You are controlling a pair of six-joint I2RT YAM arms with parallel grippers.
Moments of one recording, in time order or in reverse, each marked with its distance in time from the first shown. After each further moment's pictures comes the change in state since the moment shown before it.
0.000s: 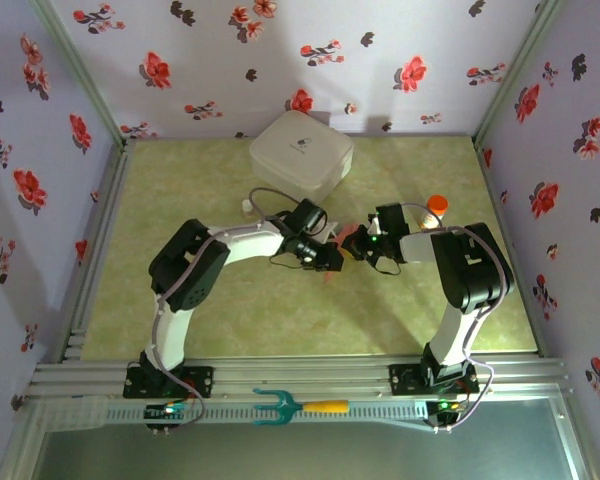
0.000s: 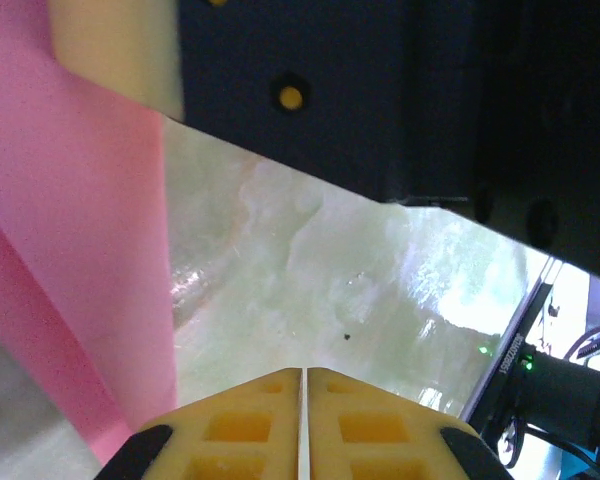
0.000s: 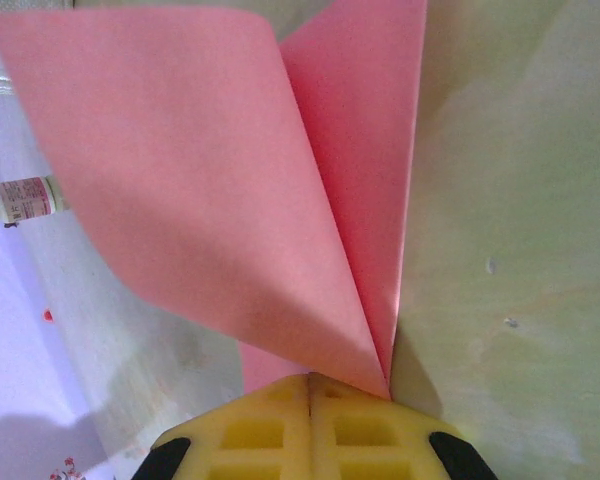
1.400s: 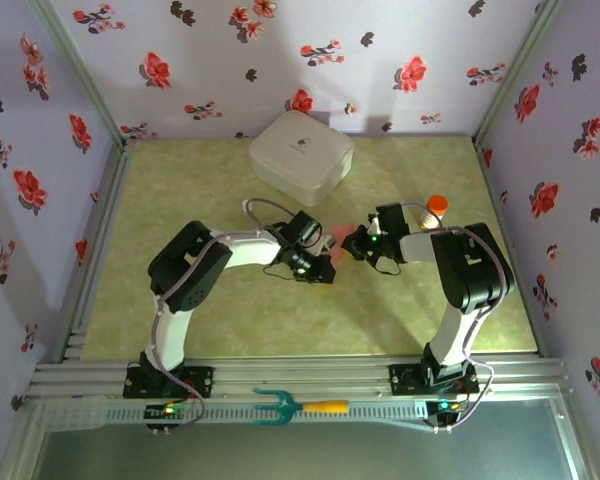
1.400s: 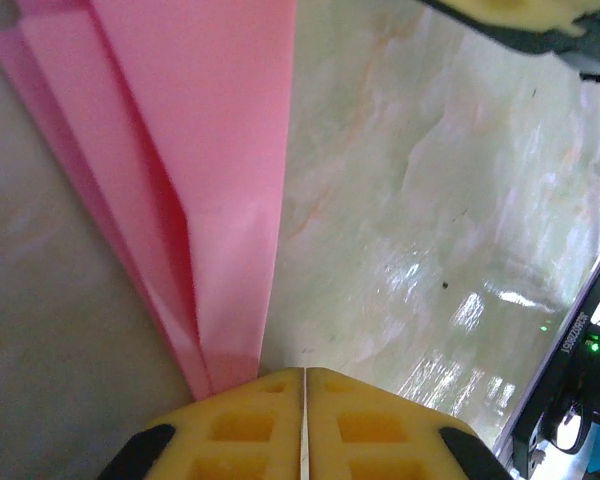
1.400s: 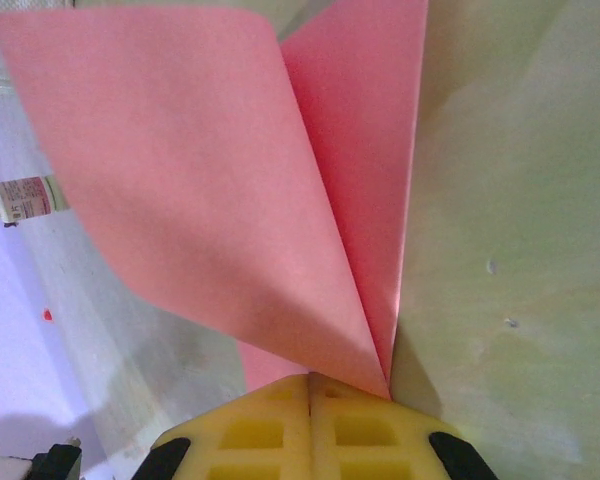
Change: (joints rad) left arm -0.002 -0.014 -0.125 0.030 -0.026 0.016; right arm 0.000 0.000 0.000 -0.001 0.000 -0.003
